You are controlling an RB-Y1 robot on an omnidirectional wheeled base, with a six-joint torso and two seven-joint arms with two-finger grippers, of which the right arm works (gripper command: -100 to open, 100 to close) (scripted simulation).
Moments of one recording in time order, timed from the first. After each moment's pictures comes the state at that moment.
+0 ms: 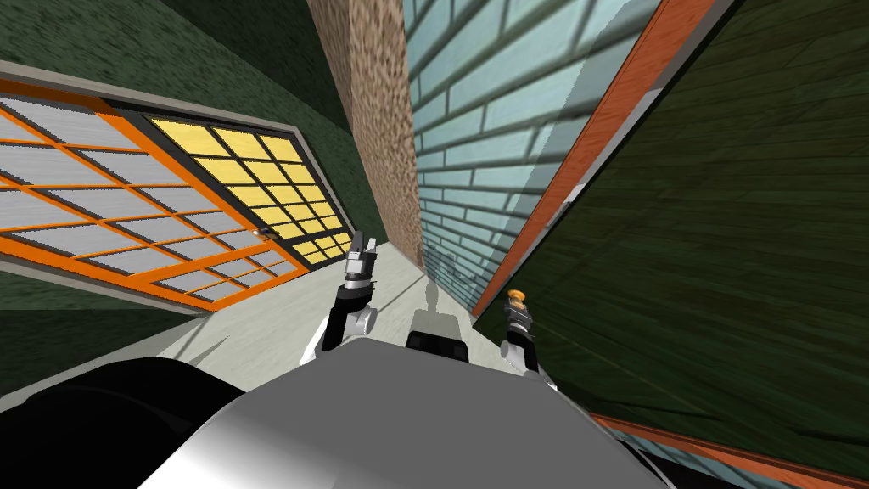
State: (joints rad) arm -0.06 -0.27 0.03 -0.65 -0.62 -0.85 -1.41
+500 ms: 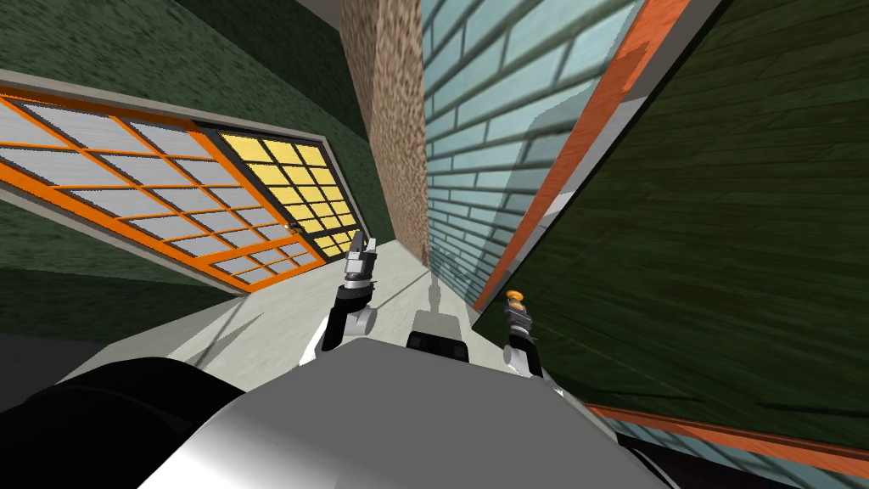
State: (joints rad) arm -0.03 -0.30 0.08 -0.66 -0.59 -0.85 -1.47
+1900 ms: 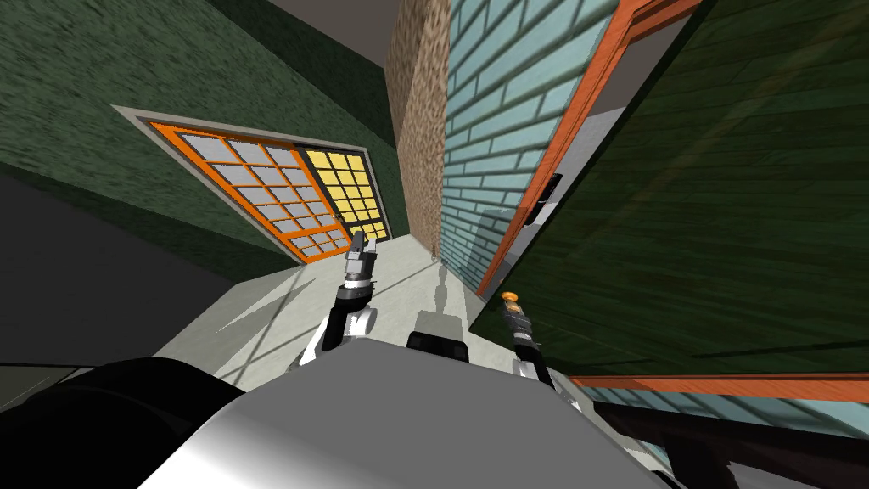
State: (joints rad) arm 0.03 -0.40 0.24 -0.70 -0.52 -0.89 -1.64
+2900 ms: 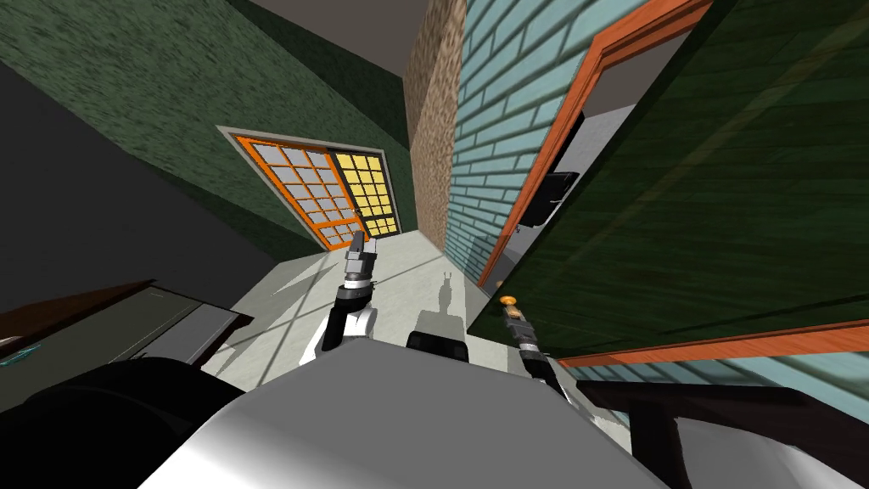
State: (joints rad) arm 0.09 -0.49 0.35 -0.72 -0.46 -0.98 -1.76
